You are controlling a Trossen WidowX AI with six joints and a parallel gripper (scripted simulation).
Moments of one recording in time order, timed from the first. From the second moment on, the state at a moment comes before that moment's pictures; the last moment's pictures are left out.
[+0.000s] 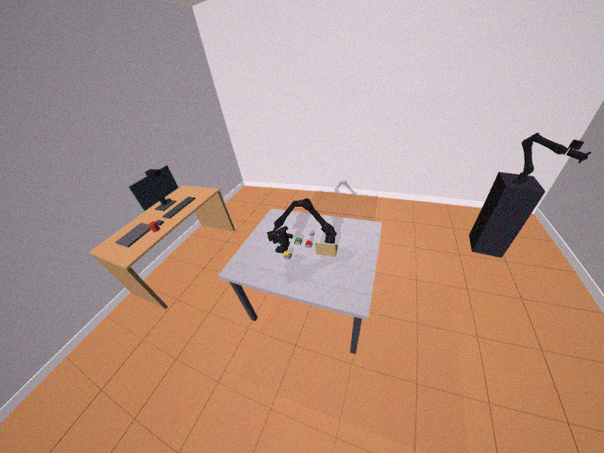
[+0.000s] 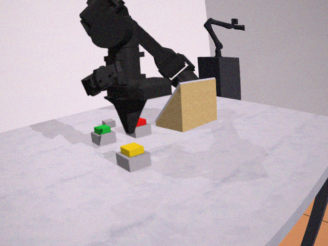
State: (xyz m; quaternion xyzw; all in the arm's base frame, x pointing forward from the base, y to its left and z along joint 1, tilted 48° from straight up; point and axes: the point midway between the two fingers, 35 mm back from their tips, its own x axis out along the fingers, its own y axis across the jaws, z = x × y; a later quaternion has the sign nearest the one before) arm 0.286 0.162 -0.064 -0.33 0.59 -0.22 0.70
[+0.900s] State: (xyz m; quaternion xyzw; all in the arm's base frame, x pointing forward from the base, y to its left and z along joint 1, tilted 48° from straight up) arm 0.293 0.140 -0.084 -0.33 0.59 -0.22 0.70
